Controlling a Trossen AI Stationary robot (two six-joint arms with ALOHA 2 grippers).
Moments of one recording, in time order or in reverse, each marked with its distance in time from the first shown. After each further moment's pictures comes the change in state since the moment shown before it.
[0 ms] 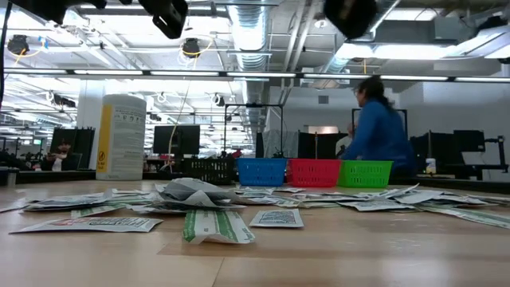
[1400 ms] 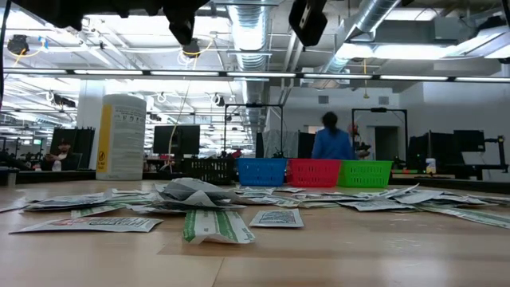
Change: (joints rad) left arm 0.121 0.000 0.000 0.096 -0.048 0.004; right arm -0.215 0.000 0.000 0.119 -0.176 -0.124
